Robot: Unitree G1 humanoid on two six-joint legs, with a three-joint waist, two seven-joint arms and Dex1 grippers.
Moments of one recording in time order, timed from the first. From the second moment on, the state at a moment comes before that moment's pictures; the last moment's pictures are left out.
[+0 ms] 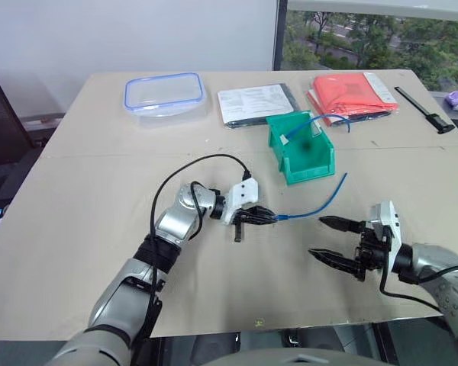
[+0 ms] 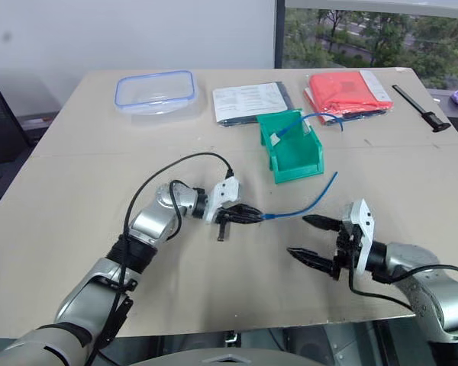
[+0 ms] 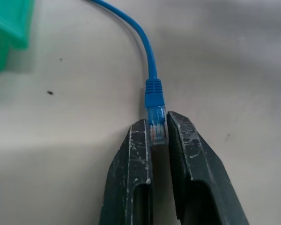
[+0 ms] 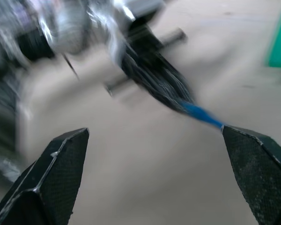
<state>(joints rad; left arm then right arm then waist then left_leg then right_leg) -0.57 0.36 -0.29 0.25 -0.27 0.36 -1.23 0.13 -0.54 -0.08 -0.46 0.82 0.62 0.90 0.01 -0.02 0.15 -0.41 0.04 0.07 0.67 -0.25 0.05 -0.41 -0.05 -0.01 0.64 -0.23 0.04</state>
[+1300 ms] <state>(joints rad) -0.48 0.29 -0.10 -0.08 -0.74 0.90 -1.02 0.06 -0.26 -0.13 -0.48 1.15 0.65 0.55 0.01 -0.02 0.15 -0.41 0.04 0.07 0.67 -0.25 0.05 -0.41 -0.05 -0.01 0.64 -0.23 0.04</state>
